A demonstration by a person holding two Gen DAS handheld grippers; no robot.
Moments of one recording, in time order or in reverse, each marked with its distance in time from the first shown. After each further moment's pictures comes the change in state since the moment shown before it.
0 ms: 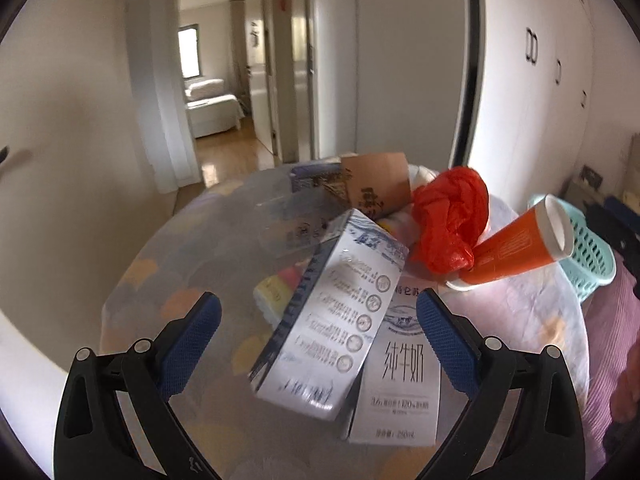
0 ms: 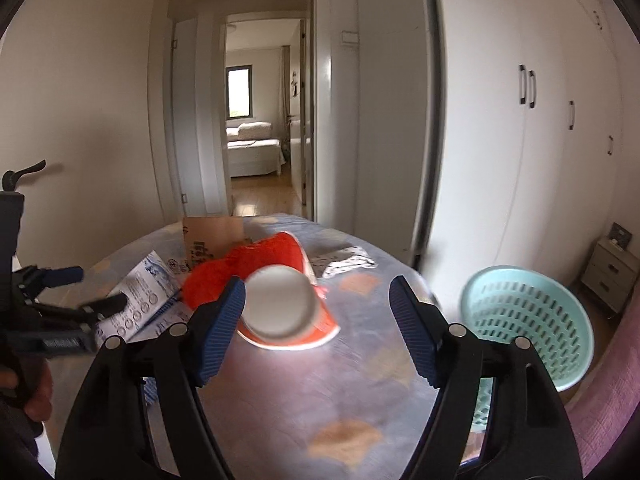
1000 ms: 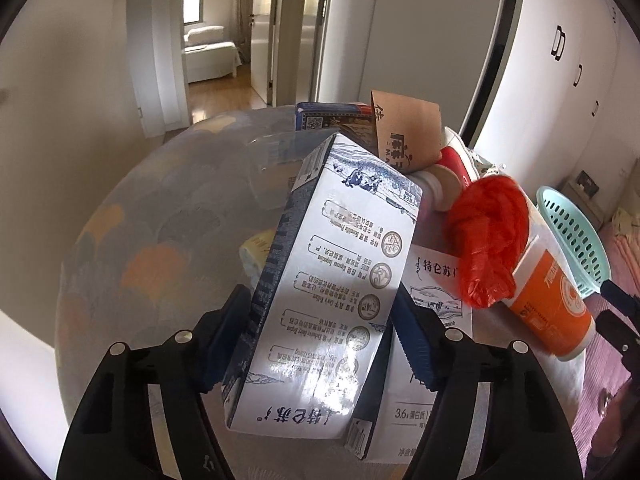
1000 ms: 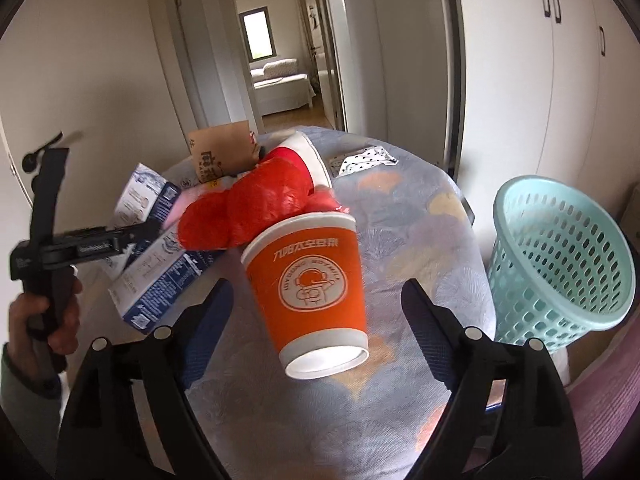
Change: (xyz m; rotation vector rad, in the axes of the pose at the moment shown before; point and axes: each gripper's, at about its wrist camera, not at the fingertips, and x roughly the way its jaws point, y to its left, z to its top) left arm 0.046 0.024 -0.011 -0.123 0.152 -0.058; right arm 0.016 -0.036 -0.049 0.051 0.273 0.156
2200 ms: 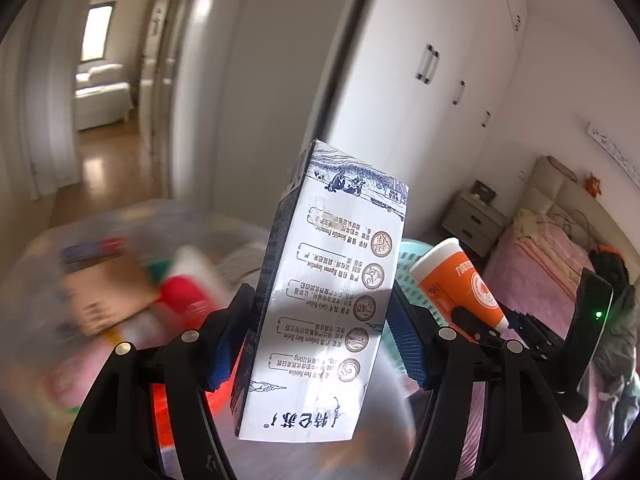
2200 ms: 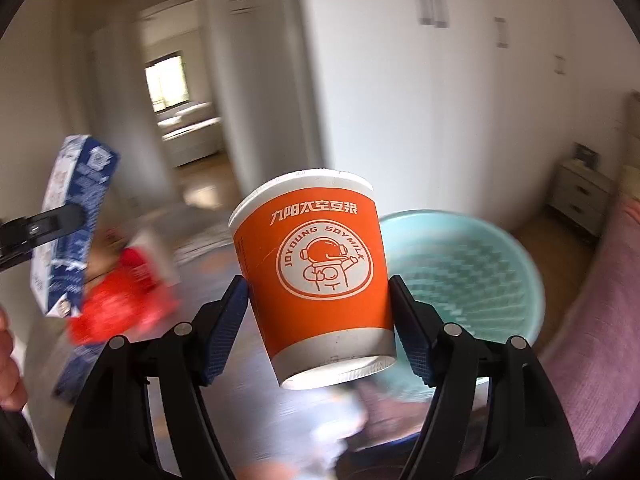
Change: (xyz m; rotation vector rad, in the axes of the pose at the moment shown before) left arm -0.011 -0.207 0.083 0.134 -0.120 -0.394; right arm -0.044 -0.149 0.043 0.226 -0.142 -0.297
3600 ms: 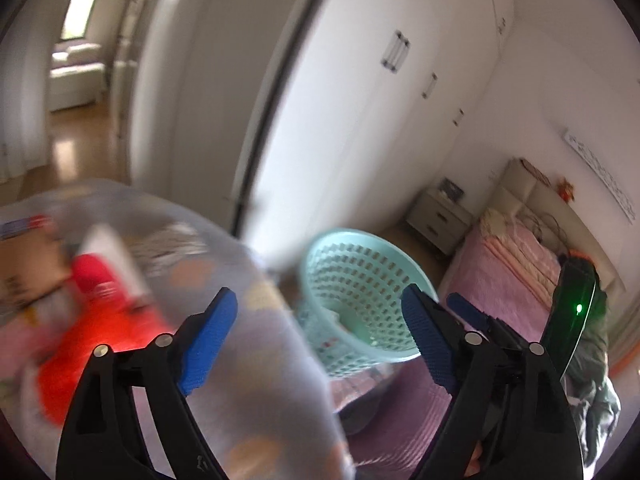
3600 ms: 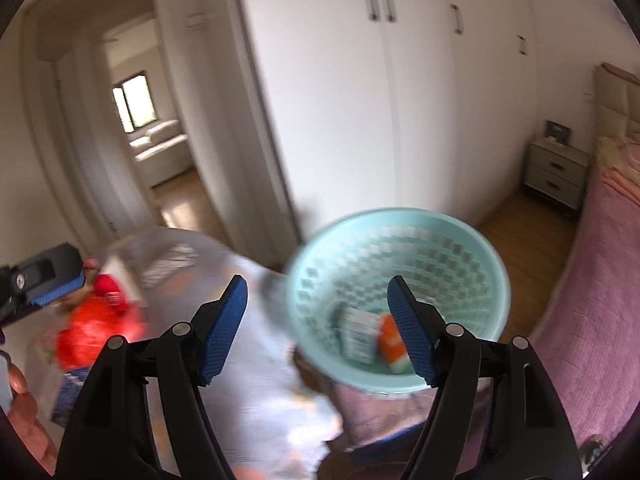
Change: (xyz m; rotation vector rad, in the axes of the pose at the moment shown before) left arm 0.003 -0.032 -0.018 -0.052 0.001 -0.101; right arm -0.017 -0.009 0.005 0.071 -0.021 -0.015
